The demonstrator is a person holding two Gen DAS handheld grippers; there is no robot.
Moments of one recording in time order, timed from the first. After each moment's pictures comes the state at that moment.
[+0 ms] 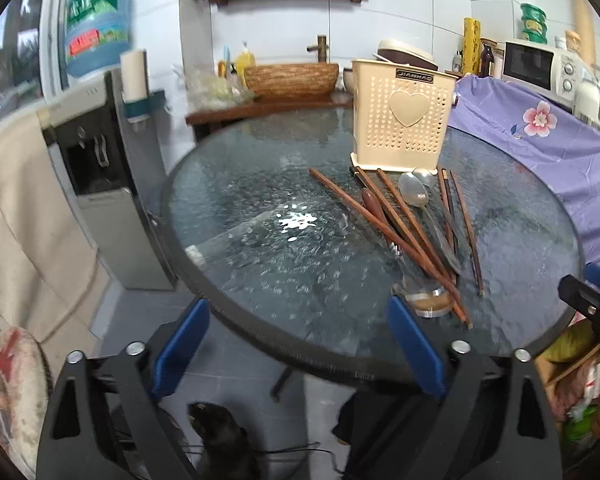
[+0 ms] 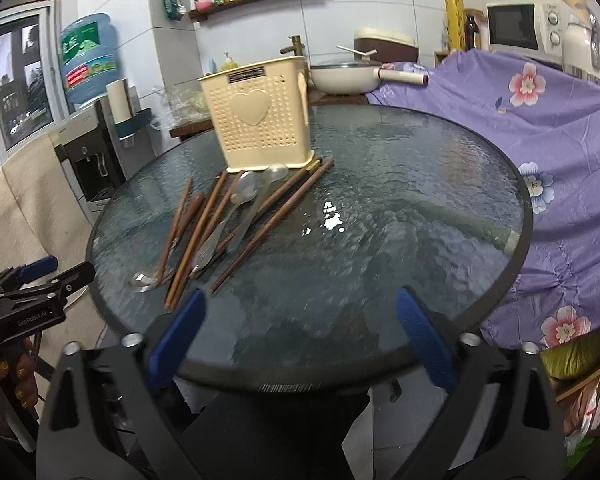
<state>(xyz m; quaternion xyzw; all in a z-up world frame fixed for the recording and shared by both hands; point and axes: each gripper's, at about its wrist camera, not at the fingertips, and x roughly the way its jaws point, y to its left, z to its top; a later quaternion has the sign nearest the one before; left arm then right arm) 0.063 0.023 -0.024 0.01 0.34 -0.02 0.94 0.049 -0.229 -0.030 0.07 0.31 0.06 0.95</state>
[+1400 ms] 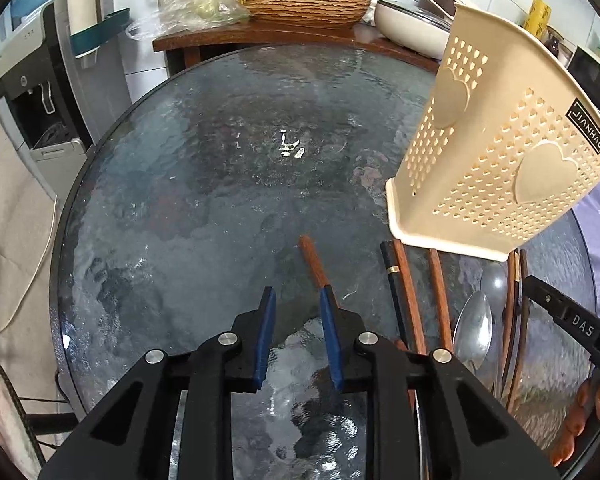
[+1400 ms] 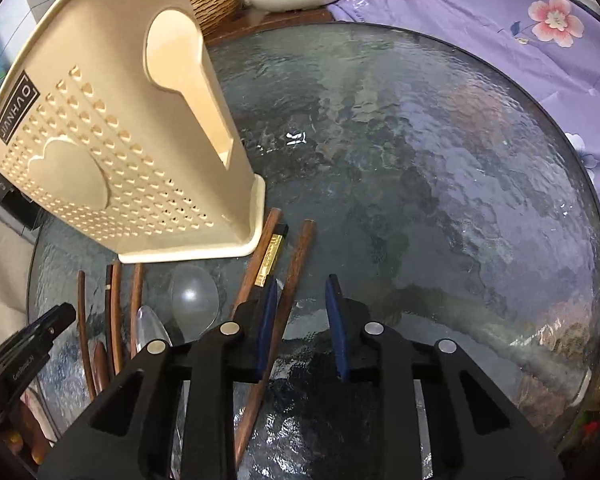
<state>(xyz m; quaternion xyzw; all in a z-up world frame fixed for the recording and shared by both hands) 0.277 0.013 -0.030 -0.06 0.49 -0.01 0.87 0.319 -0.238 -0.045 0.13 0.48 -0.02 0.87</state>
